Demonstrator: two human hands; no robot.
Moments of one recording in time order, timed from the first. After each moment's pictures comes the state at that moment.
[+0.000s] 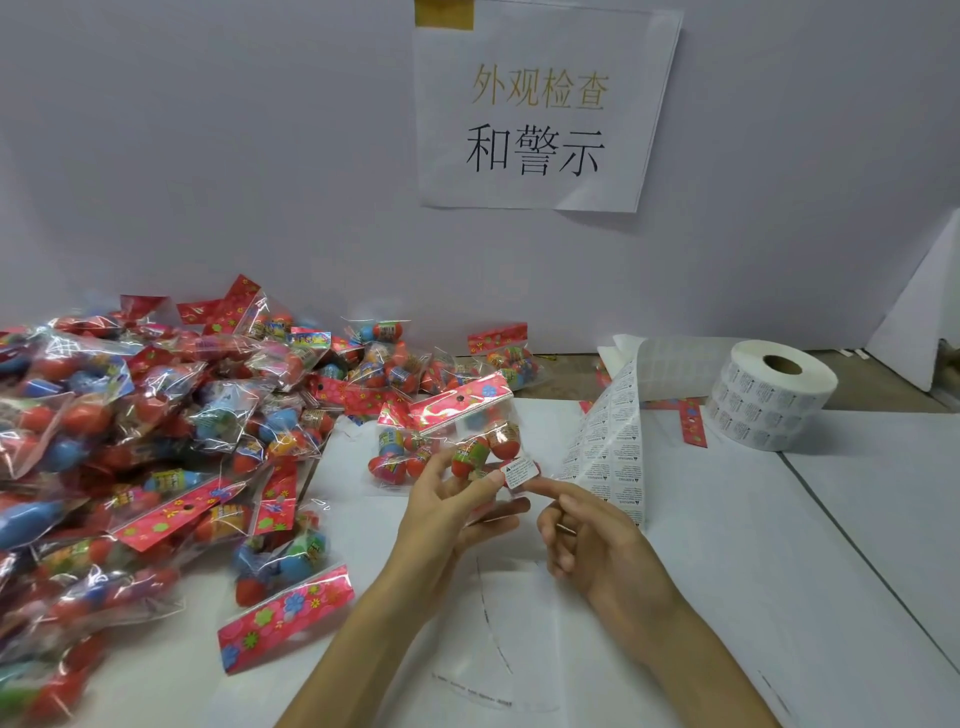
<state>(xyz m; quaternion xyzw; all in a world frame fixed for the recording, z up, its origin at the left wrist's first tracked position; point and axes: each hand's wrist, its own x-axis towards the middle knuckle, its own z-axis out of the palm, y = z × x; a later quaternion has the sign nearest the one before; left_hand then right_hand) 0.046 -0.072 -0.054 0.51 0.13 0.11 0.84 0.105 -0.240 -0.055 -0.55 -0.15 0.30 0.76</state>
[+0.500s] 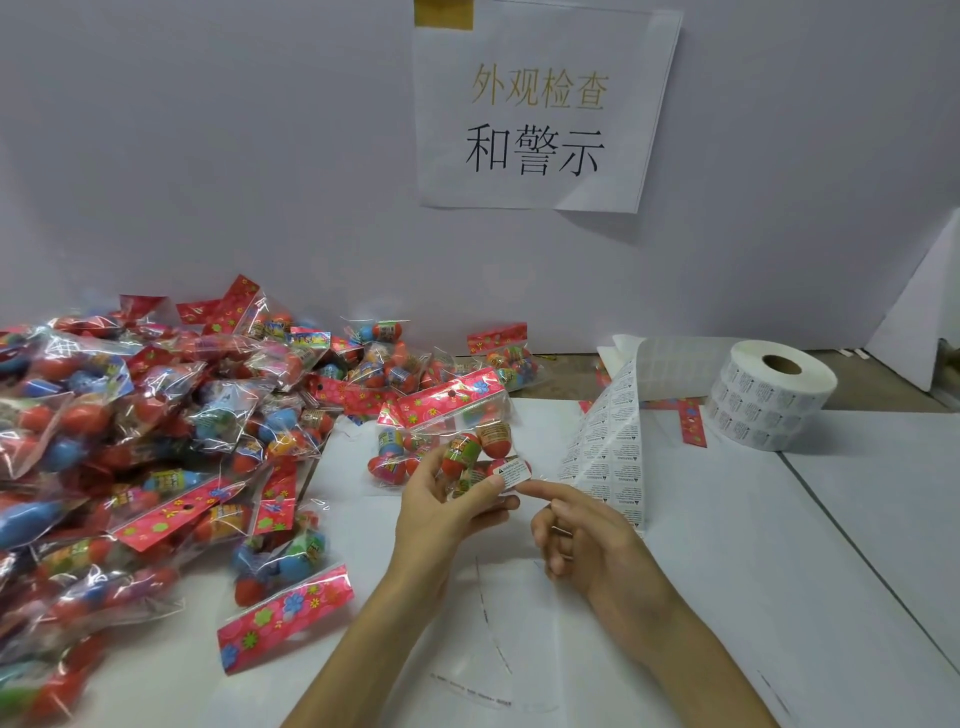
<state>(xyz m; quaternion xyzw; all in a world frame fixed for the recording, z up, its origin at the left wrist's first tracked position) 0.048 -0.075 -0.059 0.56 0.15 0.18 0.80 0.102 -0.239 -0.051 -0.57 -0.17 0.31 0.74</state>
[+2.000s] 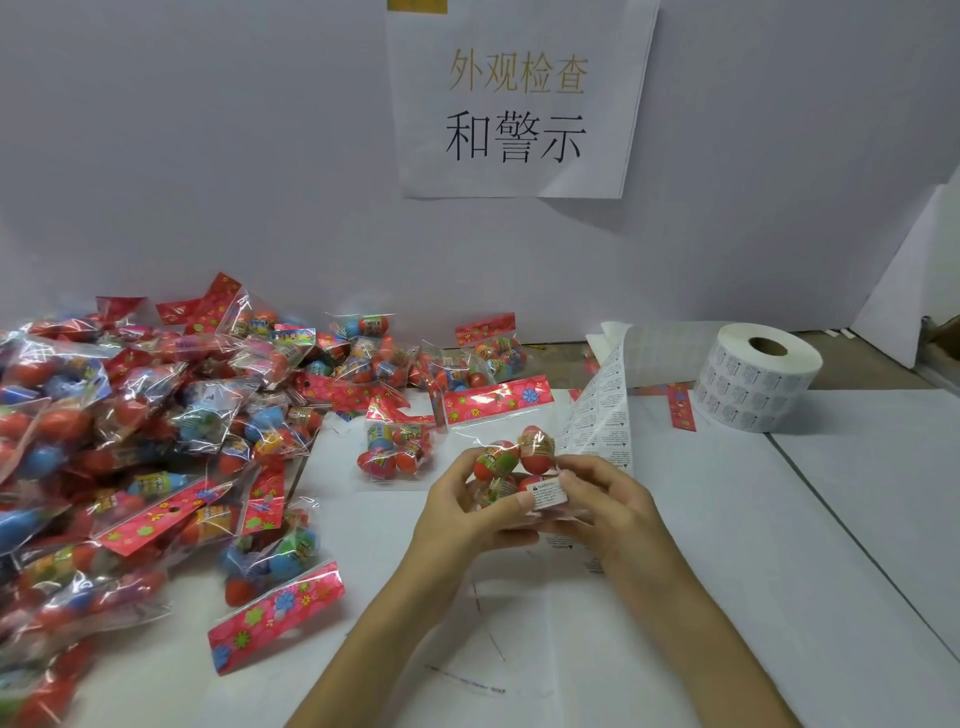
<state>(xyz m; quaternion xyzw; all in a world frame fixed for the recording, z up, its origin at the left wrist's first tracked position) 0.044 -0.089 -0.057 0.59 0.08 0.08 0.80 0.118 -0.251 -0.055 -0.58 -0.13 0.21 0.78</state>
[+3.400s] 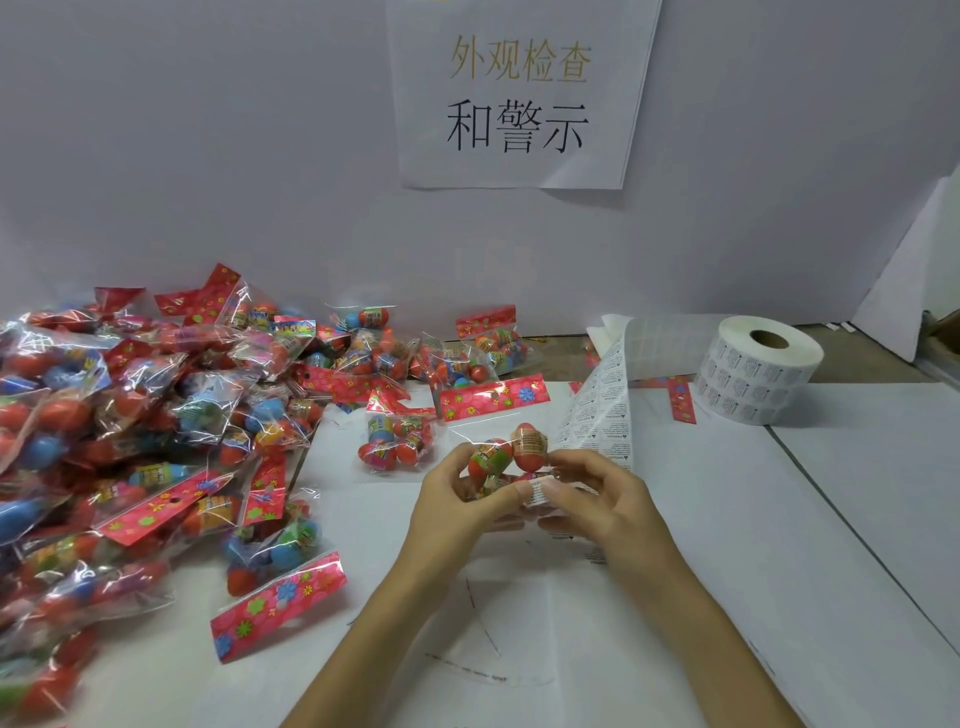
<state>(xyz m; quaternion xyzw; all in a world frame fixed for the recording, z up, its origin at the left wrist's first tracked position) 0.045 -0.087 -0.058 0.64 0.12 0.11 0.75 0.113 -0.252 -0.054 -0.66 -0.16 0.17 0.72</state>
